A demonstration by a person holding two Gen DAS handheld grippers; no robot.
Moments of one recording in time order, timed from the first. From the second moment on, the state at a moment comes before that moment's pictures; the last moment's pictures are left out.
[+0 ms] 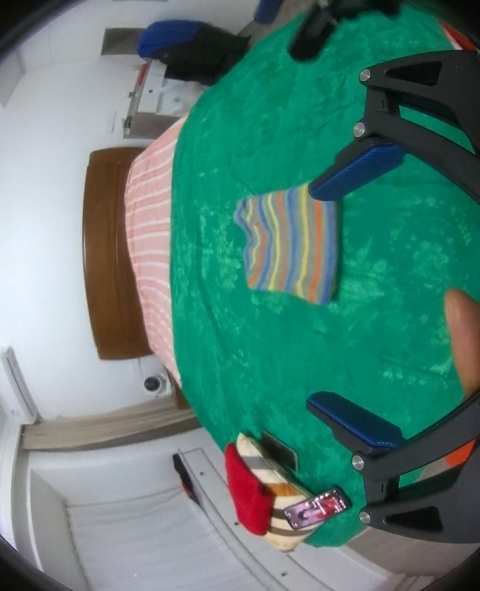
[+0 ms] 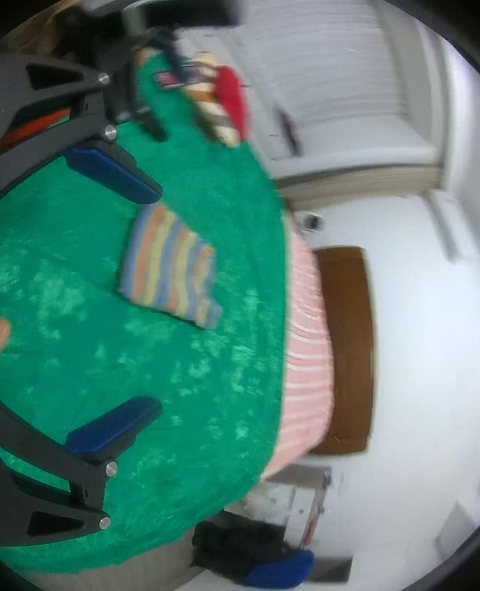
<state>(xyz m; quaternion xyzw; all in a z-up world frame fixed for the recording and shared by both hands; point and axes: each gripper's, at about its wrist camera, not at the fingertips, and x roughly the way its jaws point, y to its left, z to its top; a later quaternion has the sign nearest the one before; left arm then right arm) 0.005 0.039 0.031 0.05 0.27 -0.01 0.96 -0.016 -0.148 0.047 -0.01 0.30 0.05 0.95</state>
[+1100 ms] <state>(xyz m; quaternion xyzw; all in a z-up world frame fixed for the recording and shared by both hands) 0.008 0.037 0.017 0.07 0.33 -0.01 0.94 -0.016 -0.123 0.023 -0.03 0.35 0.03 0.93</state>
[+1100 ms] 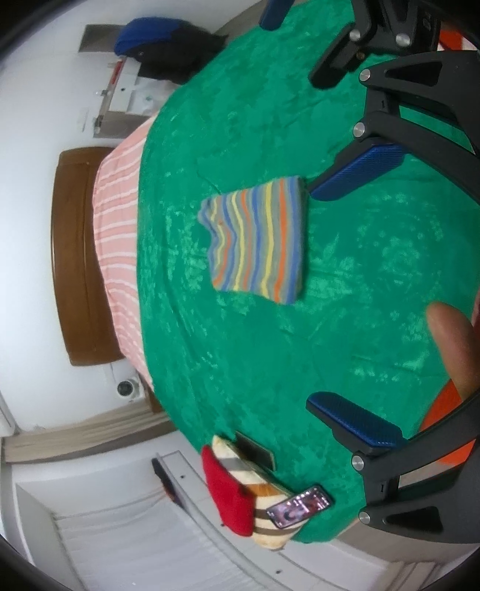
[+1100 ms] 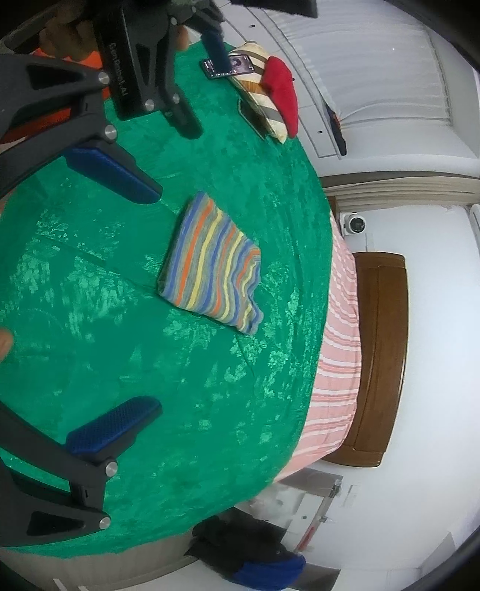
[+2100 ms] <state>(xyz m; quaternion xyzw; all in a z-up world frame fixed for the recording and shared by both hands) 0.016 0.038 0.013 0.07 0.36 0.01 0.93 -0.006 -0.125 0.023 -0.03 0.38 0.02 0.92</state>
